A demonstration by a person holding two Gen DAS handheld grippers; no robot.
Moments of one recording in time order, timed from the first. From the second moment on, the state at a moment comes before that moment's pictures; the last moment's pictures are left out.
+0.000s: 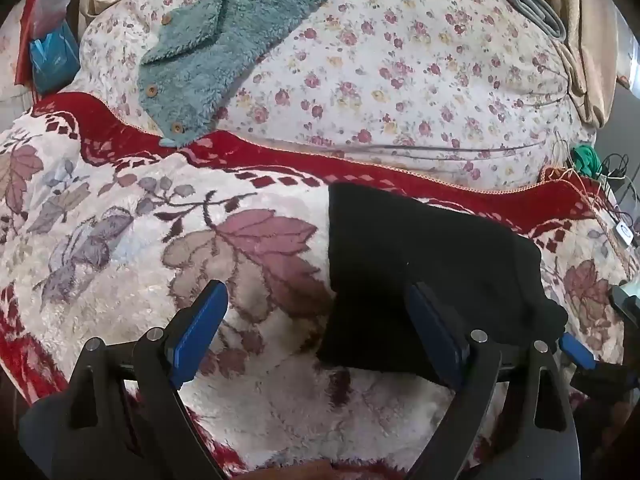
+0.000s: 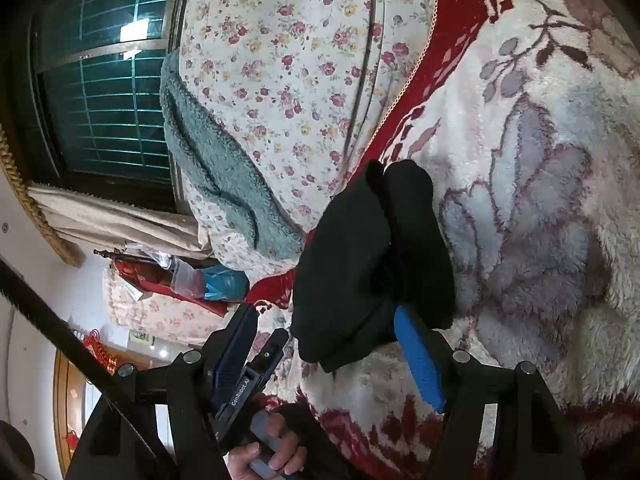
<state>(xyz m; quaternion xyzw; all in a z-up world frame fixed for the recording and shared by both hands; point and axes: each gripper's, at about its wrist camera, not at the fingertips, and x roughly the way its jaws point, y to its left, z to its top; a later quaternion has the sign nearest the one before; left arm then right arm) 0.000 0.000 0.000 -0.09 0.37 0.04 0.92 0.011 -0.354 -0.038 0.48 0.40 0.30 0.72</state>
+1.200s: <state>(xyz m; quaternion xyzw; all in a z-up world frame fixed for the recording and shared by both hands) -0.014 0.065 0.027 -0.17 0.41 -0.09 0.89 0.022 -0.357 -0.061 0.54 0.41 0.29 0.68</state>
